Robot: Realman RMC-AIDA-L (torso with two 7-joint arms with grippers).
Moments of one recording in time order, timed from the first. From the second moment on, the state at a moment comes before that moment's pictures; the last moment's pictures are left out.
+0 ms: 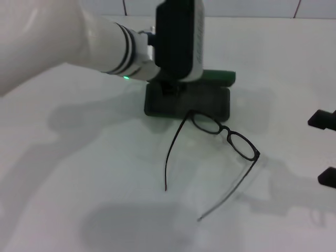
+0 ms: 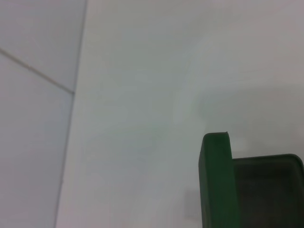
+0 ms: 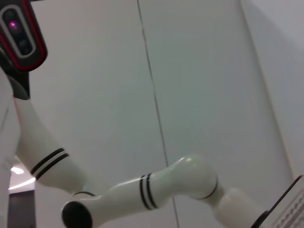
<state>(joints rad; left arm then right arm) -0.68 -2.10 1.73 1.18 2.52 0.91 -1.82 0.33 1.94 -1.10 -0.43 -1.28 -2.07 1.02</state>
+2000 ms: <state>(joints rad) -0.04 -2.09 1.49 1.47 1.32 1.14 -1.48 0.90 2.01 -1.19 -0.81 -2.31 -1.51 2.19</state>
